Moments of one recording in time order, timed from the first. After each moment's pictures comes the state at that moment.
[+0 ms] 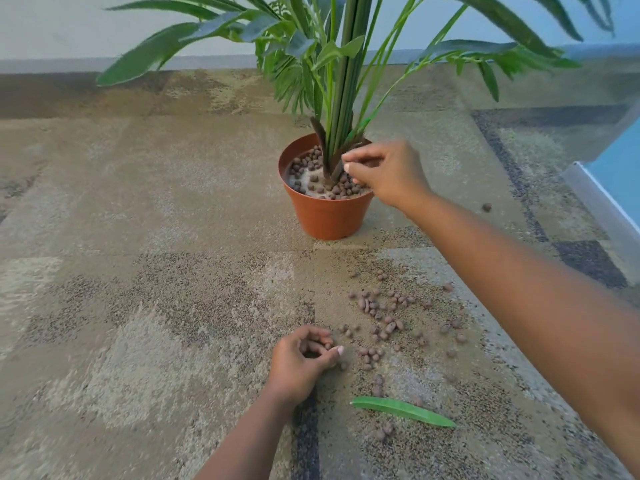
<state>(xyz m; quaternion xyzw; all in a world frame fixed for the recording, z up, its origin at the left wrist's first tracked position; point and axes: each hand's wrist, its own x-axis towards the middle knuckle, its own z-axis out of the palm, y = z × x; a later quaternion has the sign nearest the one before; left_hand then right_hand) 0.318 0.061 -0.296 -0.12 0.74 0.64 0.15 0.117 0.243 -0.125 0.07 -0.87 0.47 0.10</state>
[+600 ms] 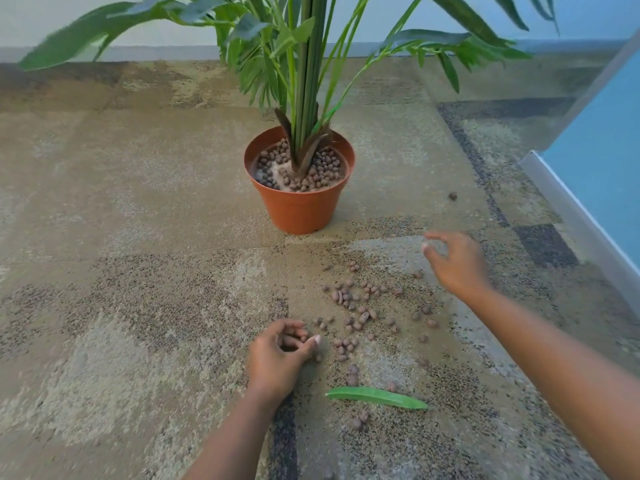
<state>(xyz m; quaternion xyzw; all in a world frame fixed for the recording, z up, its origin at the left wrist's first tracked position) 0.318 0.076 -0.300 -0.14 0.77 0.62 0.10 0.222 0.386 -0.235 -0.12 -0.95 0.29 0.05</state>
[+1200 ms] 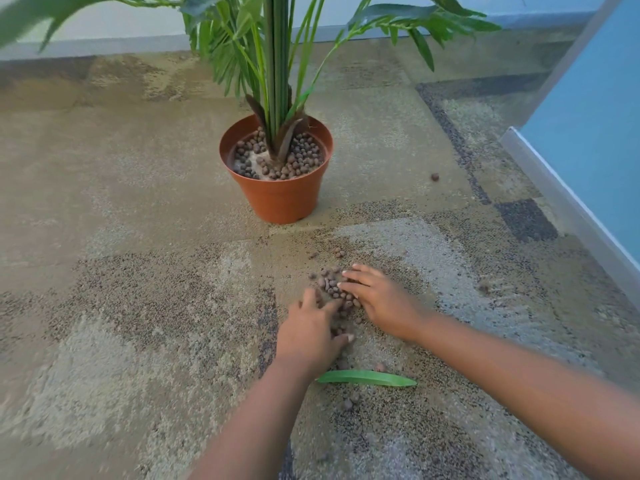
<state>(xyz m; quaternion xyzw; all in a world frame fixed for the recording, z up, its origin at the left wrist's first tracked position) 0.303 0.135 -0.277 0.13 0.97 0.15 0.14 0.275 0.321 -0.293 0.18 -0.97 0.16 -0.08</state>
